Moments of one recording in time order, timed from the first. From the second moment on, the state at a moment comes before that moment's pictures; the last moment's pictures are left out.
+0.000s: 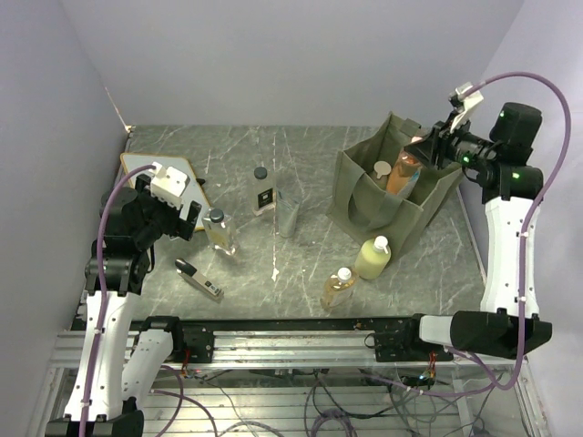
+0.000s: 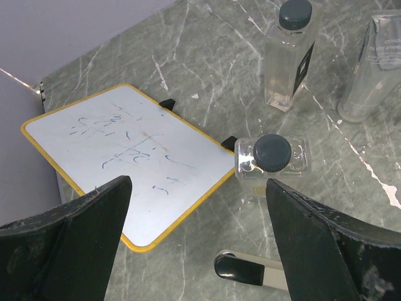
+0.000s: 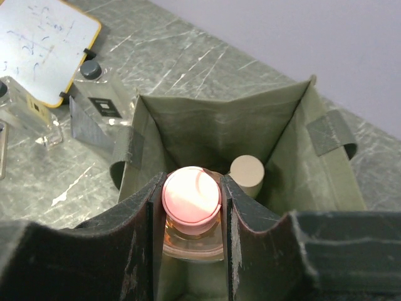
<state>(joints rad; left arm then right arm) -0.02 0.71 0.92 -0.56 0.28 0.36 -0.18 1.29 1.64 -0.72 -0.82 -0.29</state>
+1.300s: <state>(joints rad) -0.02 0.73 0.92 -0.54 0.29 0.36 0.04 1.51 1.35 -0.40 -0.73 -0.45</state>
